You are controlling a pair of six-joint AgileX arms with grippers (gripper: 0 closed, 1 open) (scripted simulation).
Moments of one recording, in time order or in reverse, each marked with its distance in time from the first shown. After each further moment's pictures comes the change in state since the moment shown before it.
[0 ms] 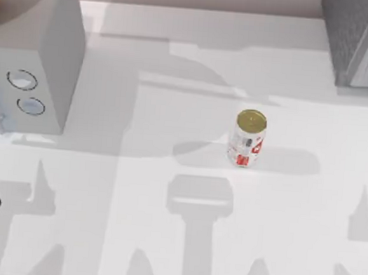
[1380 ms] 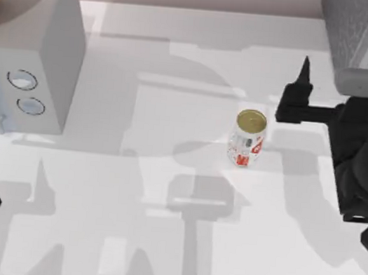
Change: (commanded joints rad) left arm 0.000 0.000 0.000 0.000 0.000 0.000; right arm 0.590 1.615 0.472 1.199 0.611 0.000
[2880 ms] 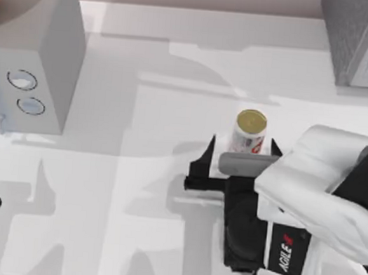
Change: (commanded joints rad) left arm 0.000 0.000 0.000 0.000 0.000 0.000; right arm 0.240 0.888 0.312 0.519 0.259 0.008
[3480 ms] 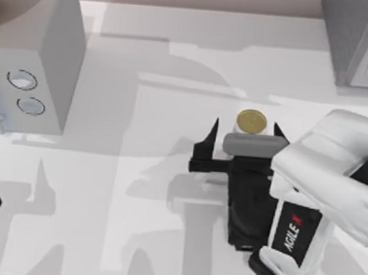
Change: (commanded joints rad) left arm 0.000 0.000 0.000 0.000 0.000 0.000; right arm -0.071 -0.015 0.057 -0.072 -0.072 0.001
